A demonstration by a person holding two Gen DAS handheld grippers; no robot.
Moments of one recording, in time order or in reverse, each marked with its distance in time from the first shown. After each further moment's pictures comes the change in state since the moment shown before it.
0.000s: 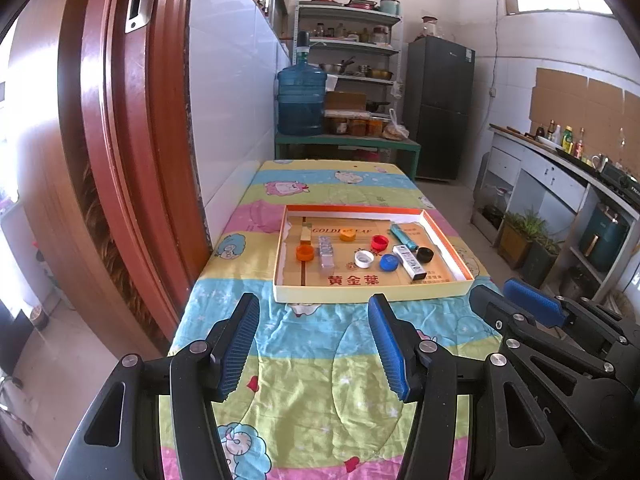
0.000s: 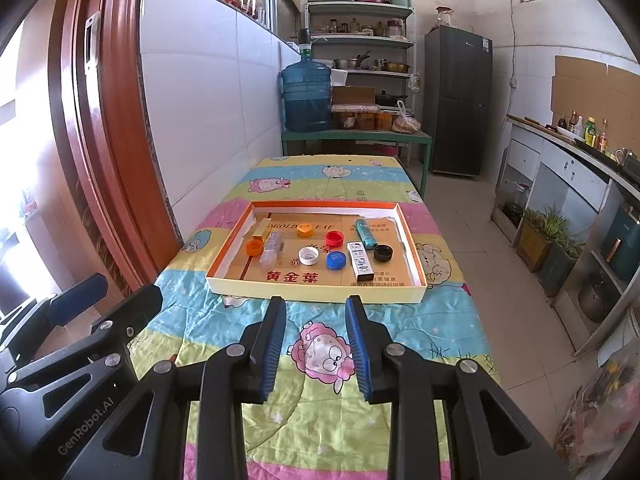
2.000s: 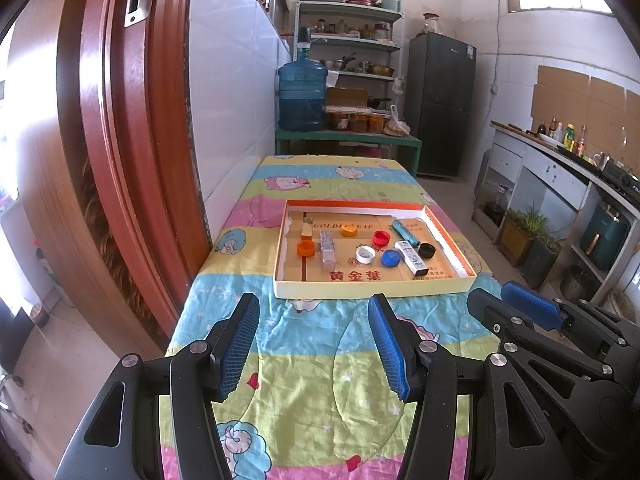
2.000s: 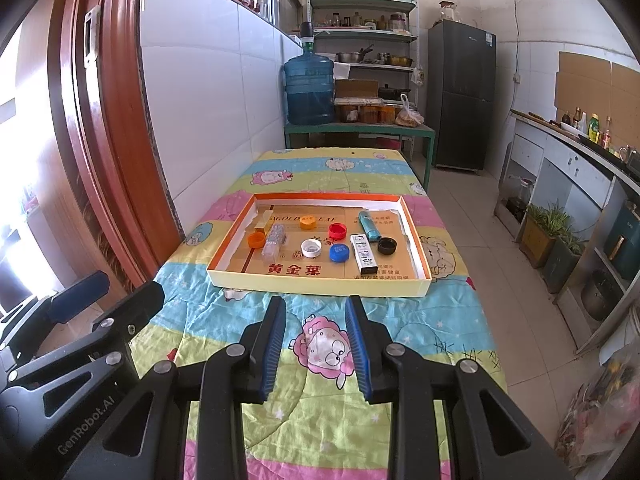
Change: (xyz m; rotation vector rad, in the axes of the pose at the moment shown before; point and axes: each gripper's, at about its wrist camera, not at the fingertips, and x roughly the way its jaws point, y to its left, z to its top) left arm 0.007 0.003 -0.003 -0.001 0.011 0.004; right arm 0.006 -0.002 -0.007 -0.001 0.018 0.013
